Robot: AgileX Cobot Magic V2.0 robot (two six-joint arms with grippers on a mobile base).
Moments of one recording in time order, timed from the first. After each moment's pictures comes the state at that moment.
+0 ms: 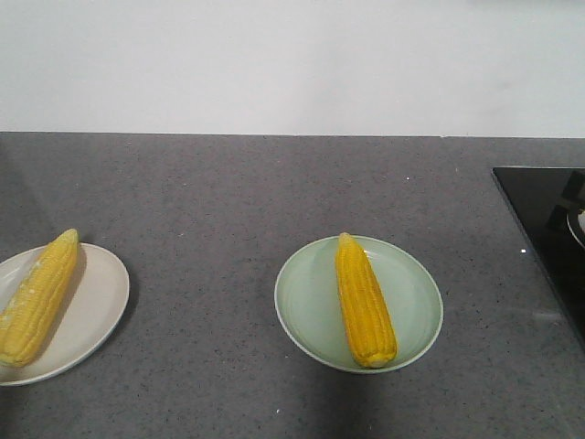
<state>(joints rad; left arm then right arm) -0.03 -0.01 0.03 0.12 -0.05 -0.10 -0.01 0.65 -0.63 0.20 0.37 -0.24</state>
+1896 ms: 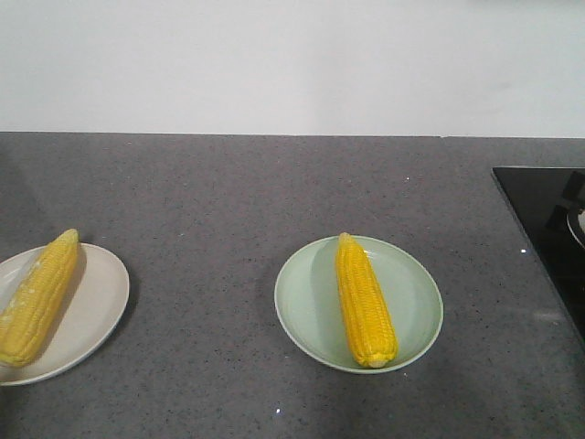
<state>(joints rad) -0.03 -0.01 0.03 0.12 -0.04 -0.10 -0.01 -0.01 0.03 0.02 0.00 0.04</state>
